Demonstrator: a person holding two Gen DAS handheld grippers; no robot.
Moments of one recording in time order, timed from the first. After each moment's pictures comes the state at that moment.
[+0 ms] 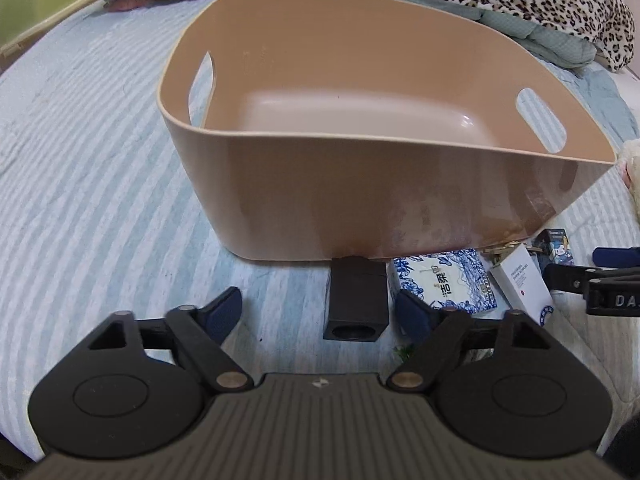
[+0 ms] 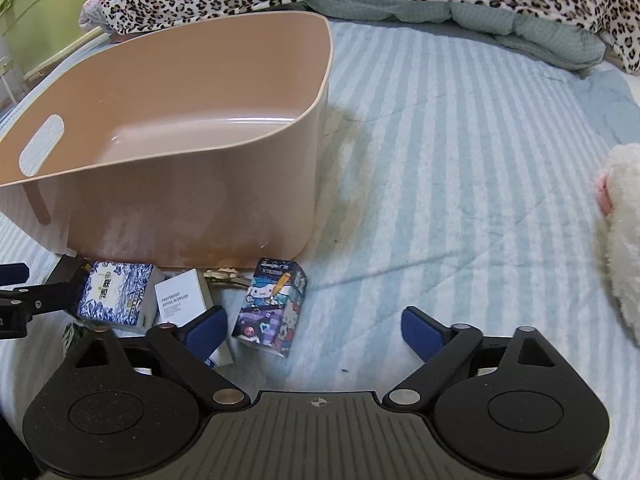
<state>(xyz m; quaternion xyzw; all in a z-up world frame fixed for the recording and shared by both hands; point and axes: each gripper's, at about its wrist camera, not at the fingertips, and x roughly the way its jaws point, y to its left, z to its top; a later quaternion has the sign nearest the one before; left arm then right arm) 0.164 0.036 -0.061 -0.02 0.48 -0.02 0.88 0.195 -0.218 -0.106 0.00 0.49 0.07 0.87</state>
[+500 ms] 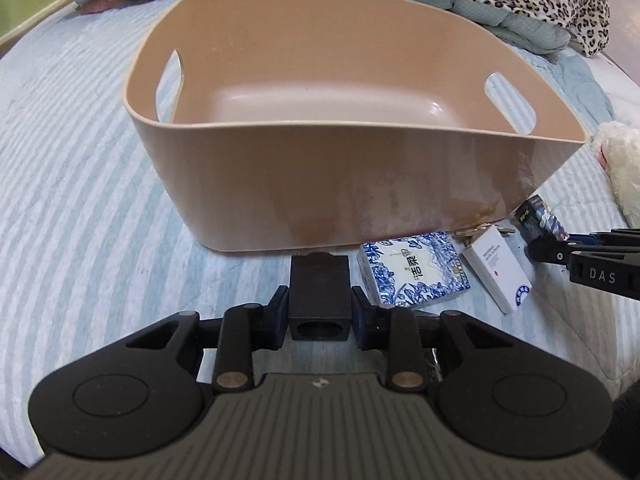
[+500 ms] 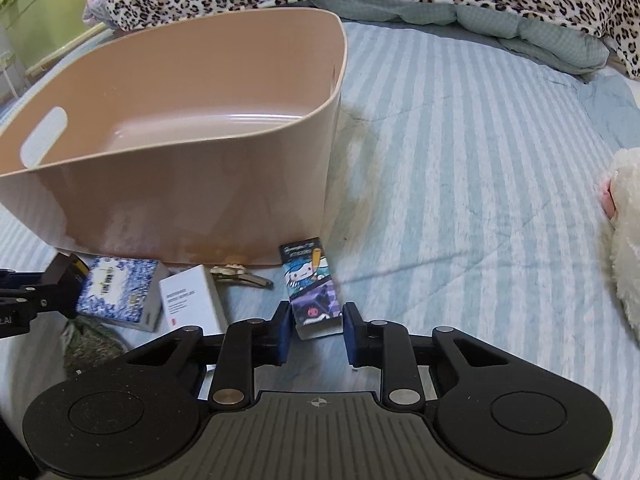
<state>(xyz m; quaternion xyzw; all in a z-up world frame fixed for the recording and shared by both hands) 0.155 0.035 -0.055 -0.01 0.48 -0.06 0.87 0.186 -0.211 -0.105 0.00 0.48 0.08 0.87</state>
